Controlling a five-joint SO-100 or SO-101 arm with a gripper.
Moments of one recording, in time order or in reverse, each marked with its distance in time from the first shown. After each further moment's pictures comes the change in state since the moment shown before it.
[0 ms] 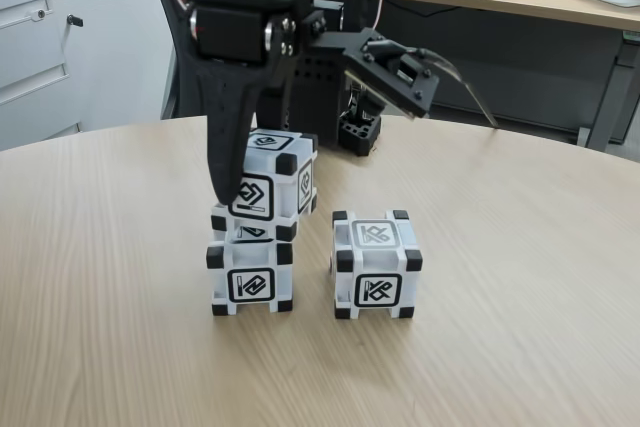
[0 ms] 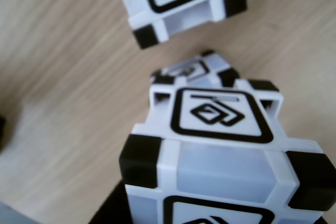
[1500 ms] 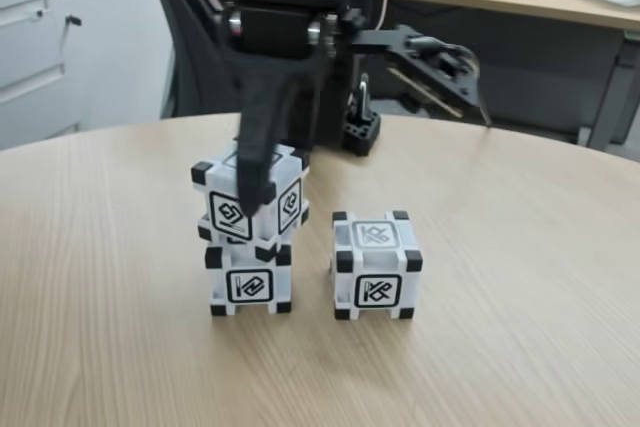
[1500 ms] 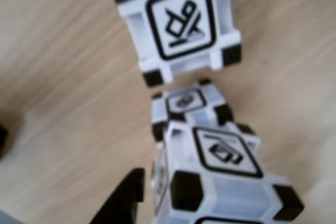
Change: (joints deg) arm -8.0 0.6 0.0 0.0 4.7
